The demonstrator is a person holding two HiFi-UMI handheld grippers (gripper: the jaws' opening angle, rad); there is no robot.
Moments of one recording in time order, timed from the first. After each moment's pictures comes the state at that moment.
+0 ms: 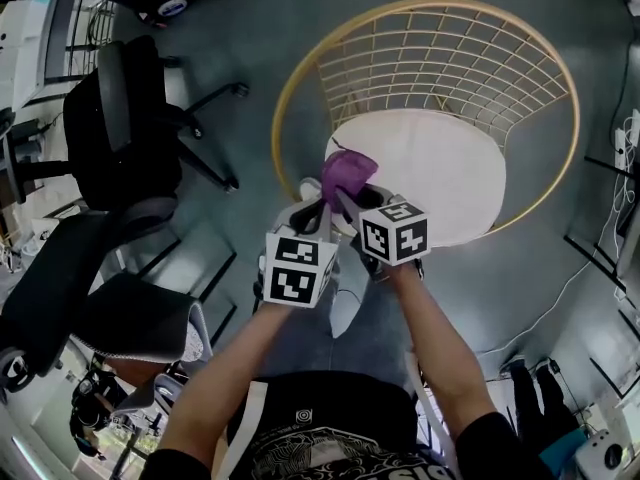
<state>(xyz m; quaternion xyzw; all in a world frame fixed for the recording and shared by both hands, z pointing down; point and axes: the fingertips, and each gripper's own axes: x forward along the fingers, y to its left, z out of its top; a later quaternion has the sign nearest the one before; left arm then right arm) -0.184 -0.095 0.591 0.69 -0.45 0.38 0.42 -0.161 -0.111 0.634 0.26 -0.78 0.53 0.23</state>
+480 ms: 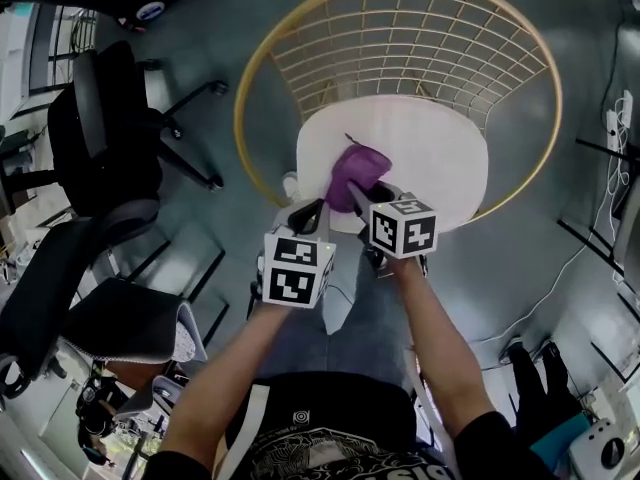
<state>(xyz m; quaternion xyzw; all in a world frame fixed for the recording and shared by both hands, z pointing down) -0.135 -0.083 0.600 0.70 -0.43 0.38 0.43 -0.085 -0.107 0.660 0.32 -0.73 0.55 0.24</state>
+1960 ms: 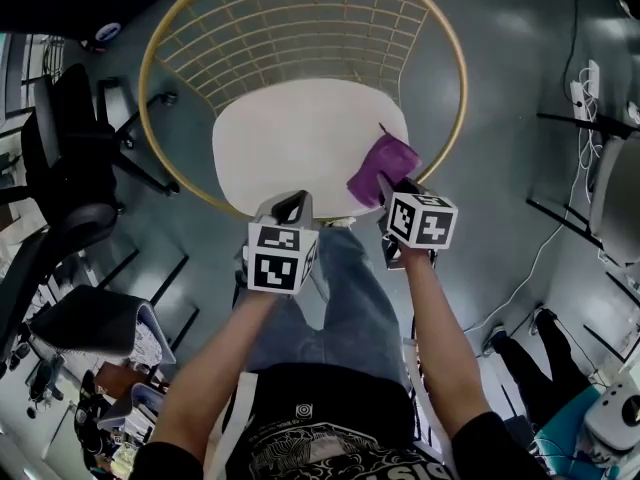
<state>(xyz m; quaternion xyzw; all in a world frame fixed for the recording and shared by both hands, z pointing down) 0.002 -0.071 0.604 0.72 -0.41 0.37 0.42 0.153 -0.096 0.665 0.46 -0.67 0.52 0.28</state>
